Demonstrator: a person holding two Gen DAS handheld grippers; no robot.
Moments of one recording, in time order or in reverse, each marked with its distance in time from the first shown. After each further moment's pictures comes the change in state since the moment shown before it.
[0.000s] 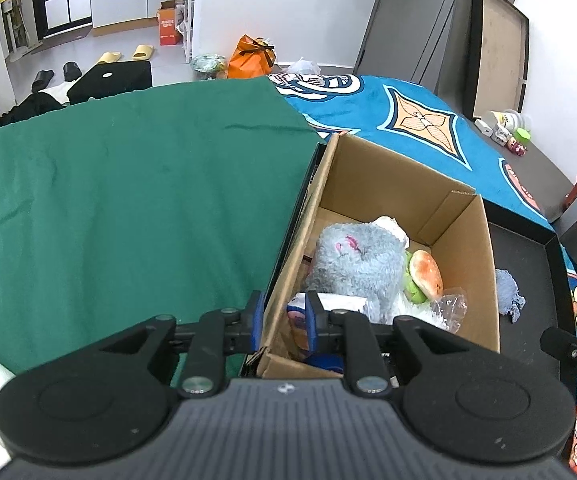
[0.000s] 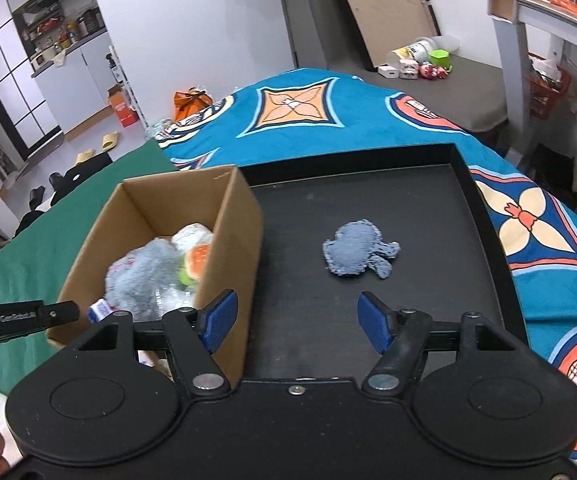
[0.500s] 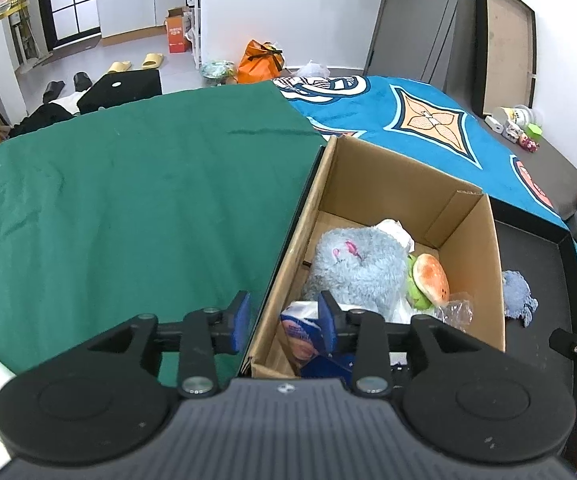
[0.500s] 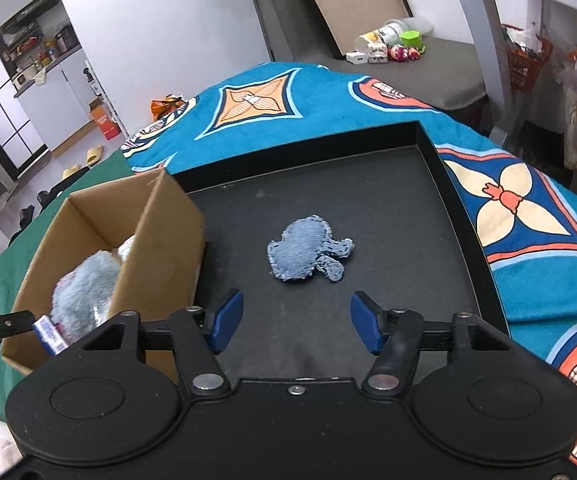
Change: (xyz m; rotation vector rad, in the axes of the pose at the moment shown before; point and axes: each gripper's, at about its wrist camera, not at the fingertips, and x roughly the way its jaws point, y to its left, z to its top) left arm 0.003 -0.016 0.001 0.017 -0.016 0.060; right arm 0.029 -0.054 -0.003 0.072 -0.004 -0.005
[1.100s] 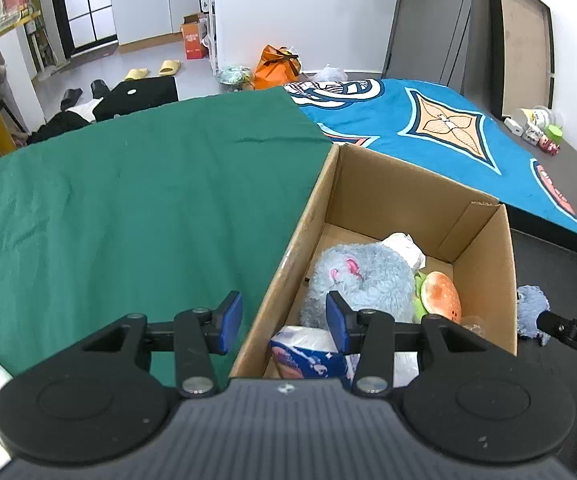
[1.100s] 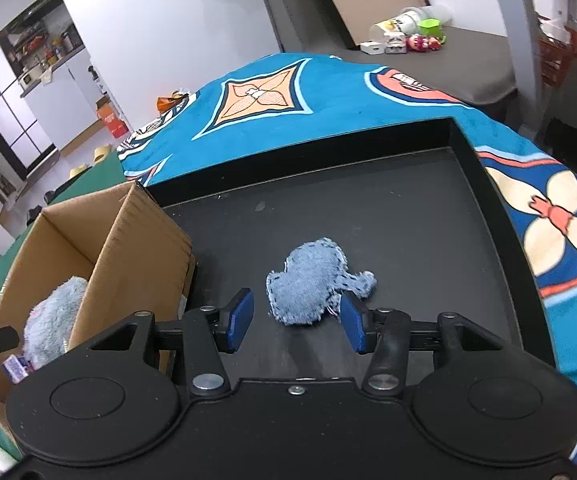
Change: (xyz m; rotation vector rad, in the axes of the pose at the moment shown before) left arm 0.015 -0.022 0.008 0.008 -0.016 0.083; right arm 0.054 -0.011 0.019 0.008 0.013 0.052
